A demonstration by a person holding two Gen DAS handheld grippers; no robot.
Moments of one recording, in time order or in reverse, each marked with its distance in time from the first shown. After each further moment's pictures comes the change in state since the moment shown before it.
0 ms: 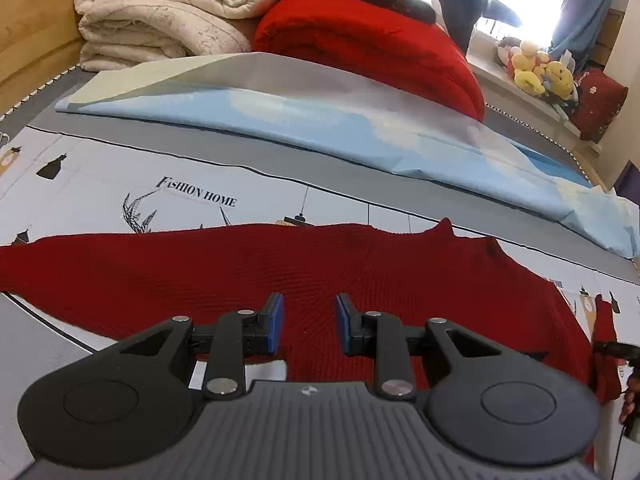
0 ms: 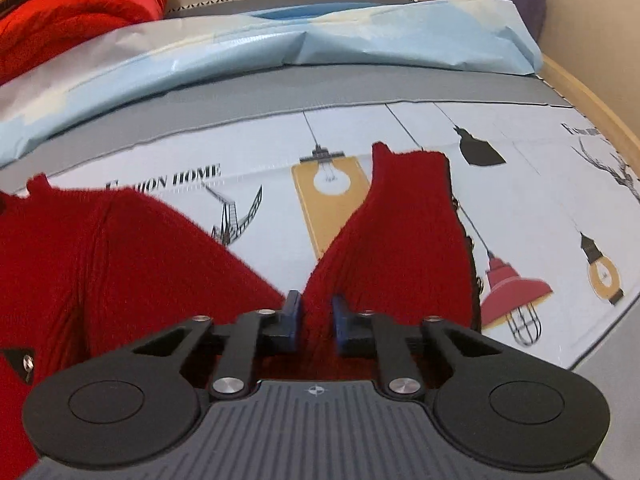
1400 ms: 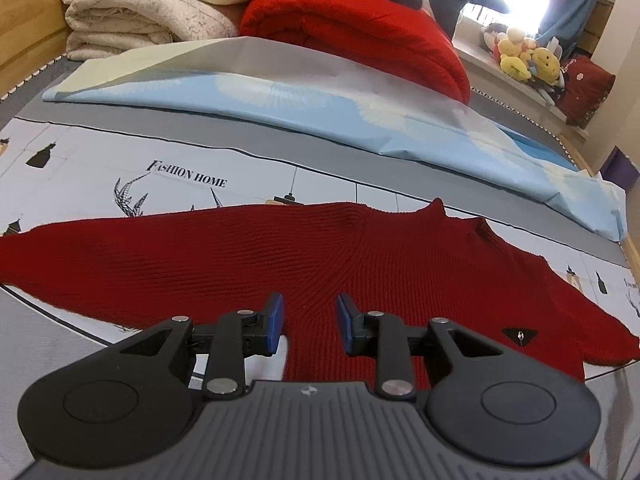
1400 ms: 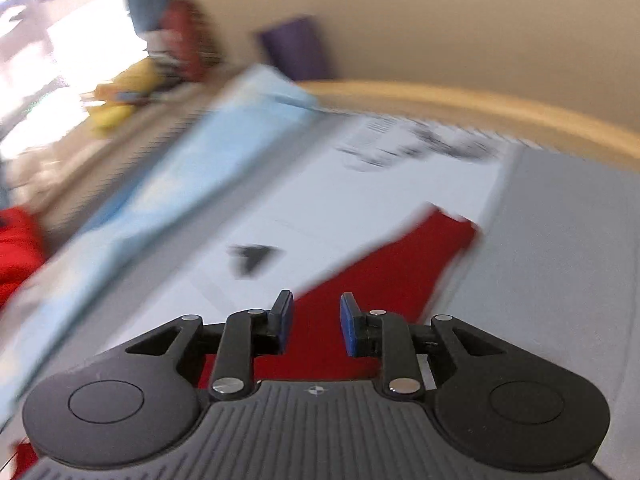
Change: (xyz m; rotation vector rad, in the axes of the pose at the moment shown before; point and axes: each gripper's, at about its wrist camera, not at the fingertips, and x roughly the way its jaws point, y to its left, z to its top) left arm -0.009 0.007 -0.011 0.026 0.047 -0.050; right arm -0.107 -0.157 -0.011 0.580 -0.295 -0.099
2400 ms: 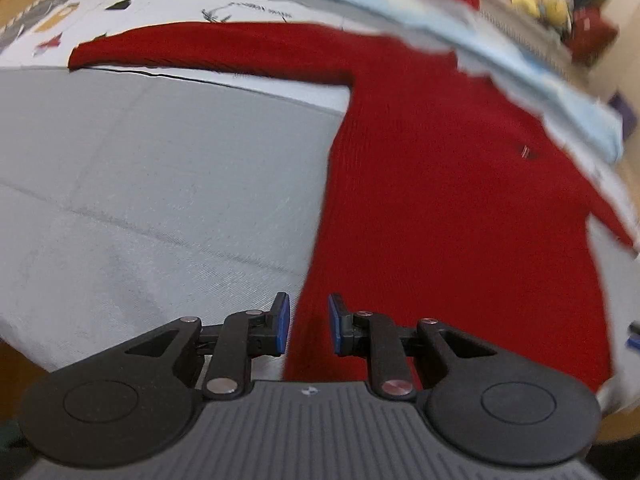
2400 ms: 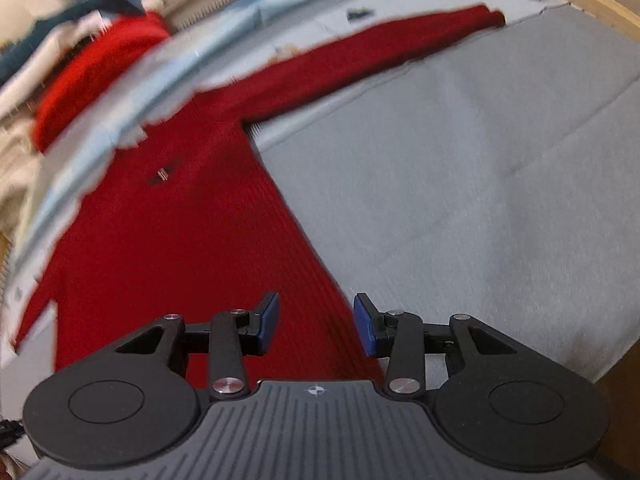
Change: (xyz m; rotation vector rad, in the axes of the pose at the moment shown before) left arm -0.097 0.055 -0.225 -0.013 0.220 0.018; right arm -0.175 -0.072 -0.177 -0.246 0.498 0.228
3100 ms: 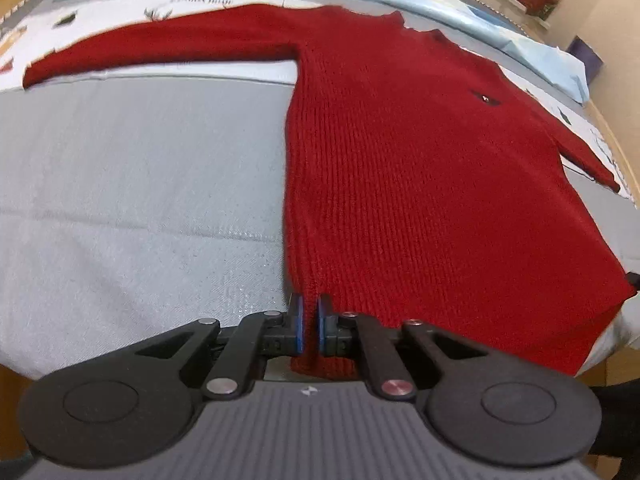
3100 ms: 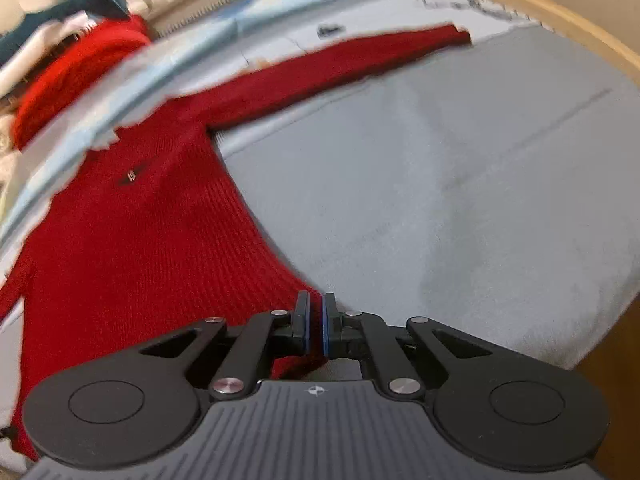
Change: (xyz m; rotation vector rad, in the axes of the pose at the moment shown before) left arm -0.002 -0.011 -0.015 0.136 0.033 -0.060; right arm -0.021 -0.017 -0.008 -0.027 -0.040 -0.091
